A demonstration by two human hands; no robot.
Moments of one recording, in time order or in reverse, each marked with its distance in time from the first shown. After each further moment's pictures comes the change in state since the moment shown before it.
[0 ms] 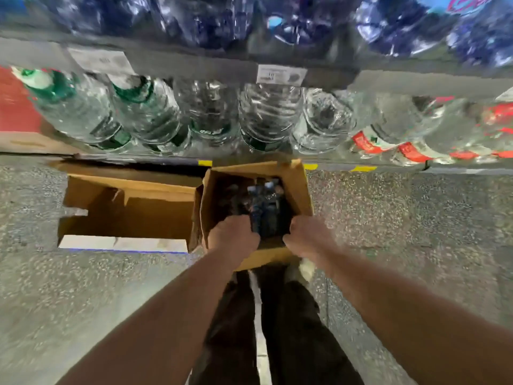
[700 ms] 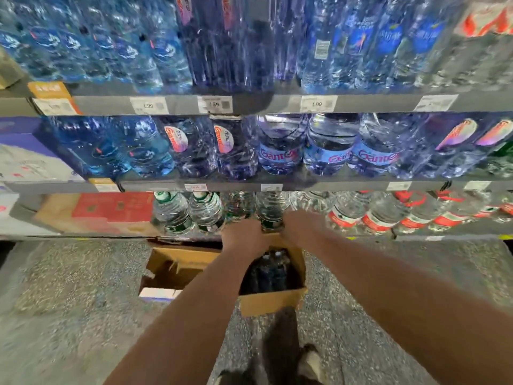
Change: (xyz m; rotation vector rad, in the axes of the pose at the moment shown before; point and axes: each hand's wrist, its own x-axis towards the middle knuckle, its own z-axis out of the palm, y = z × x) left_hand -0.252 0.081 -0.178 0.225 0.403 0.113; right_hand -0.258 -0.056 -0.187 -0.343 0.405 -0.263
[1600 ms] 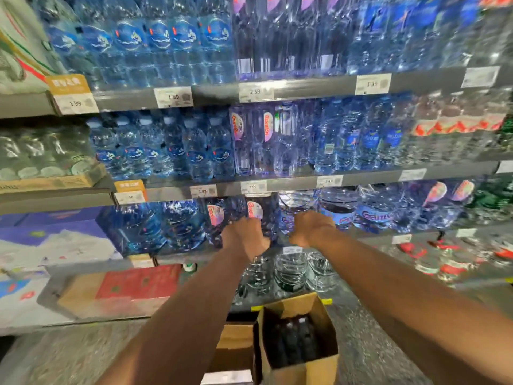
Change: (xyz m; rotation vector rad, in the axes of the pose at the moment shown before) left_hand -0.028 -0.085 -0.165 0.098 0.303 0.155; right_hand -0.047 -0.092 -0.154 0.061 0.178 0.172
